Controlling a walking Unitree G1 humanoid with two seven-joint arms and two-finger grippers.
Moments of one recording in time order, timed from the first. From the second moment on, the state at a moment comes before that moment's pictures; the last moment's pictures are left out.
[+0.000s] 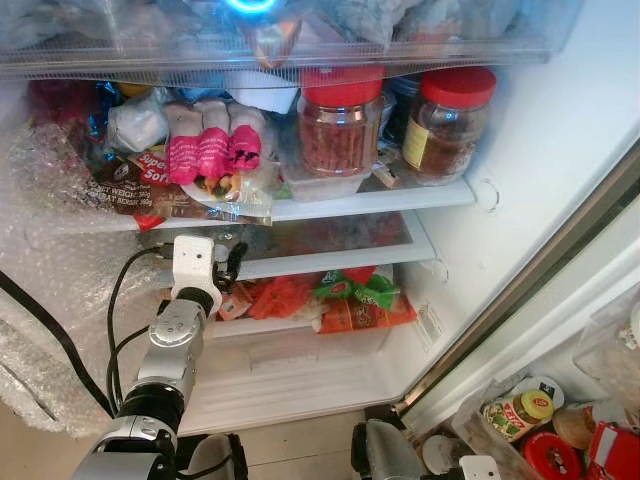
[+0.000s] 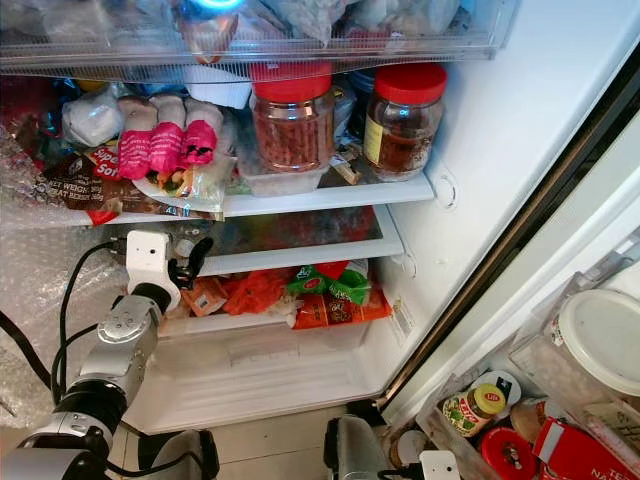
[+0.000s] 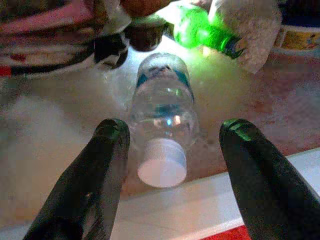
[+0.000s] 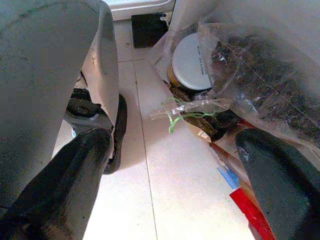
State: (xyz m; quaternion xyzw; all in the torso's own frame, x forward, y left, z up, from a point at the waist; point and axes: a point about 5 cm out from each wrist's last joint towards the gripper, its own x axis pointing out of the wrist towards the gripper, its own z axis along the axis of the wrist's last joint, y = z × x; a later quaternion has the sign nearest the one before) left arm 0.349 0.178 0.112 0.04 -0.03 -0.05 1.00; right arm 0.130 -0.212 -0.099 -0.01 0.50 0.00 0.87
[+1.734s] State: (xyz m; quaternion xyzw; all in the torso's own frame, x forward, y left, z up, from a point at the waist) left arm 0.264 0.175 0.115 0.12 -0.06 -0.09 0.99; right arm 0.129 -0.213 -0.100 -0.01 0.50 0.00 0.87
